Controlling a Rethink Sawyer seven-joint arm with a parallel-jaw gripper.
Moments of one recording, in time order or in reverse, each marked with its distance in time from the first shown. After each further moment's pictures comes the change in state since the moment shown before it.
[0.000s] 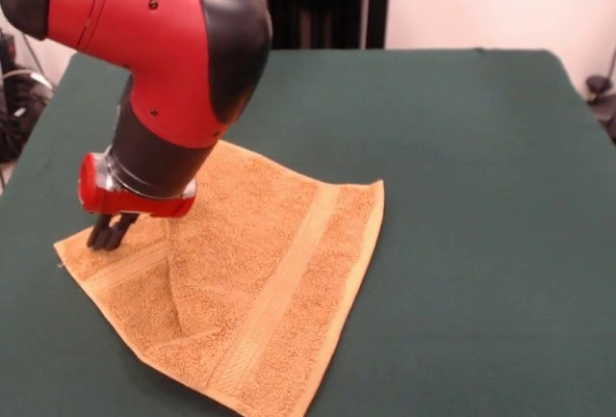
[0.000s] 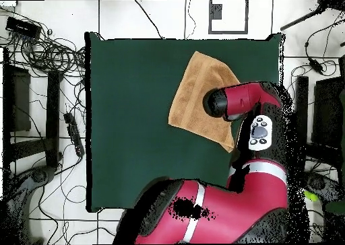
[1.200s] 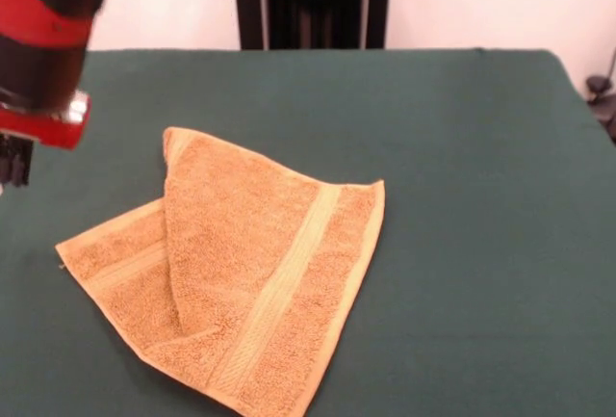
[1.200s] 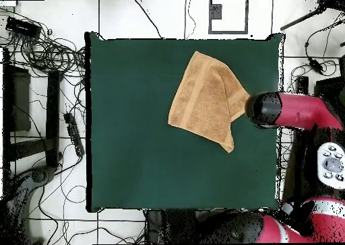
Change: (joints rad) arm -0.226 -0.221 0.112 0.164 0.131 0.004 0.000
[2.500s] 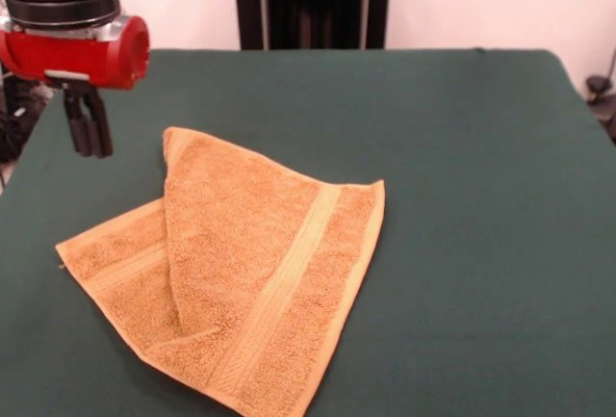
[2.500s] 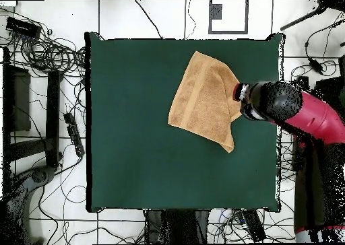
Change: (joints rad) arm -0.068 -0.164 0.140 0.203 0.402 -0.029 0.001
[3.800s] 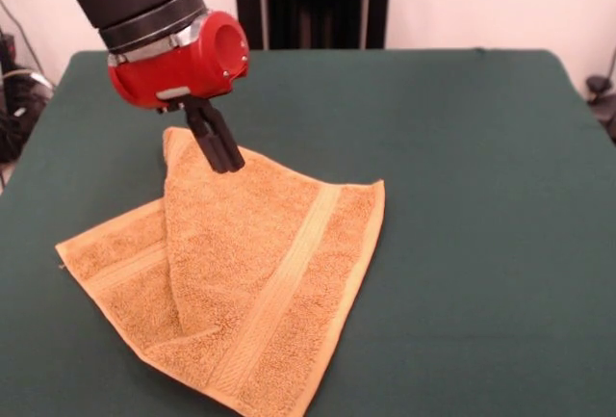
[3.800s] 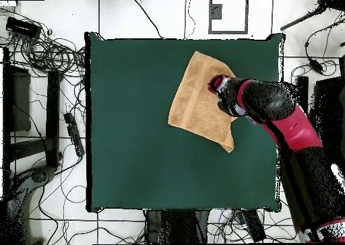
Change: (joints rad) arm -0.149 0.013 0.270 0.215 0.311 -0.093 0.000
